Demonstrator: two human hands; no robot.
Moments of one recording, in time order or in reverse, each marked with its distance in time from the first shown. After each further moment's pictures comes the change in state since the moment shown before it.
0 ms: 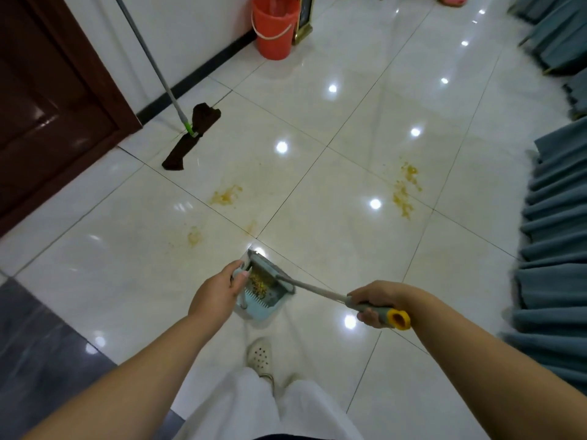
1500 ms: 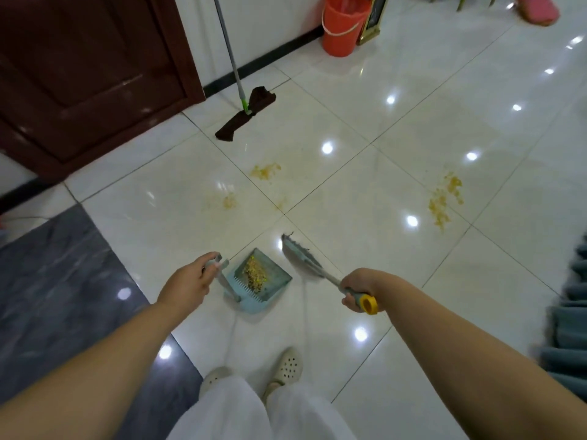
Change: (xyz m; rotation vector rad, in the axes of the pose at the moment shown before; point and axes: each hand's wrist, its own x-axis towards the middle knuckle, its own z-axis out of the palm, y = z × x) left_hand -0.139 -0.087 0.025 -0.318 0.162 -0.206; right_hand 0.018 0.071 0.050 -0.249 0.163 -0.075
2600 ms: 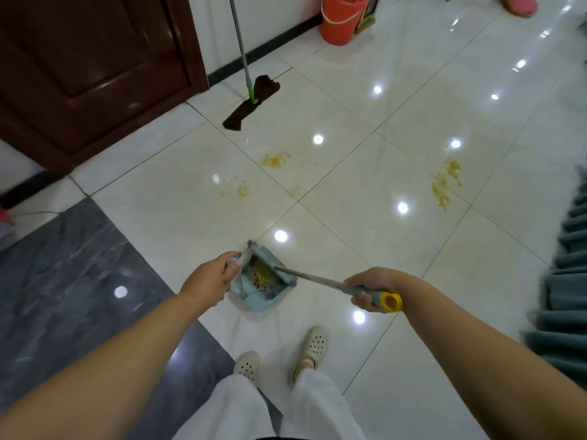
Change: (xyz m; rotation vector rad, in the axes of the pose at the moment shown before) left_hand -0.031 -0.071 -0.101 0.128 -0.211 0.025; right_hand -0.055 0.022 0.138 0.177 -0.183 0.086
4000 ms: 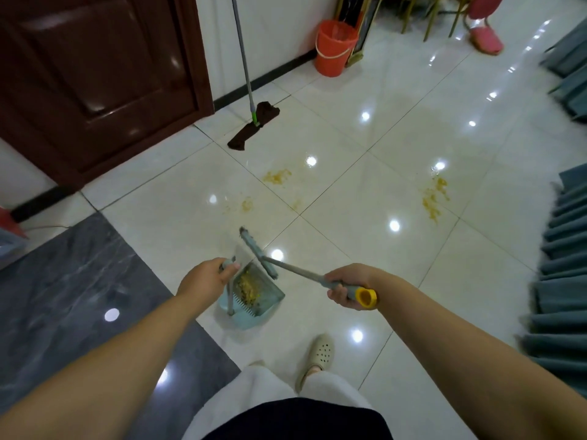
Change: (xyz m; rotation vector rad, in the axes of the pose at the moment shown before) left_hand -0.054 -0.034 -0.050 0.096 0.117 0.053; right_hand -0.039 0.022 0.102 0.167 -0.037 -0.135
